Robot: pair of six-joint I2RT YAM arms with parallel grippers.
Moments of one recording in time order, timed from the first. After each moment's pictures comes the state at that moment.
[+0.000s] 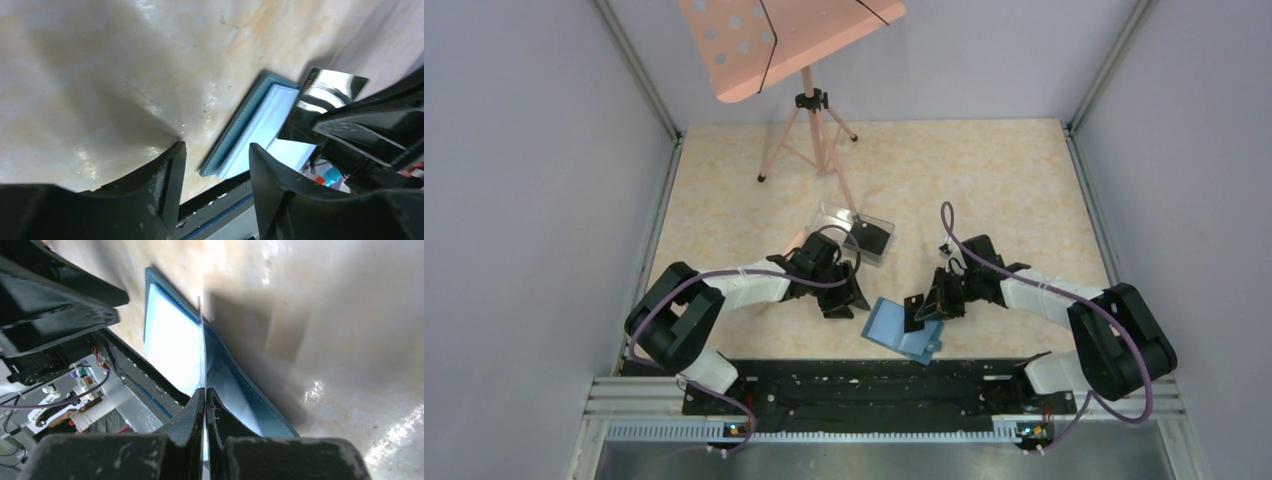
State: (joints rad) left arm -0.68 1.55 0.72 -0.19 0.35 -1.00; right arm 0.42 1.35 0.52 -0.20 -0.63 0.64
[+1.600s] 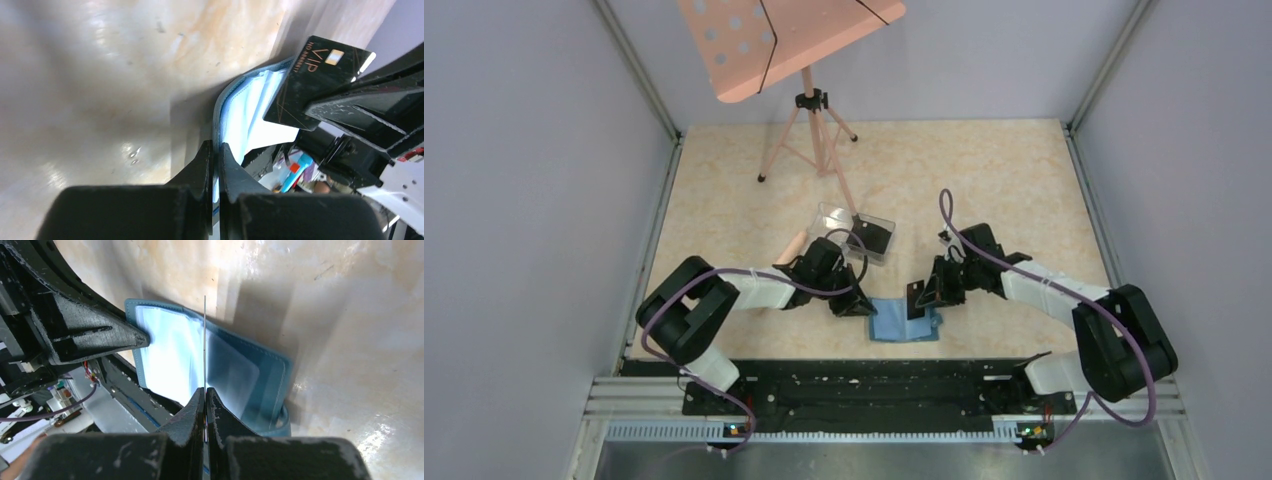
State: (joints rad) left arm -0.70 1.64 0.66 0.11 0.49 -1.08; right arm 0.42 1.36 0.59 -0.28 -0.56 0.57
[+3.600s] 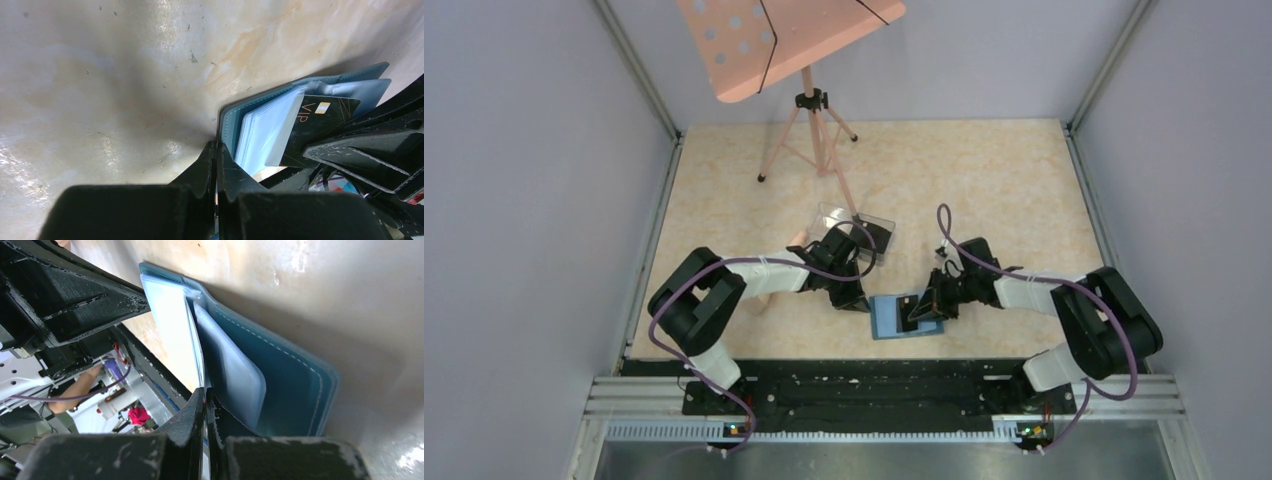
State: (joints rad) left arm -0.74 1.69 0.84 -0.23 0.30 -0.97; right arm 0.42 1.44 0.46 -0.03 -0.72 0.73
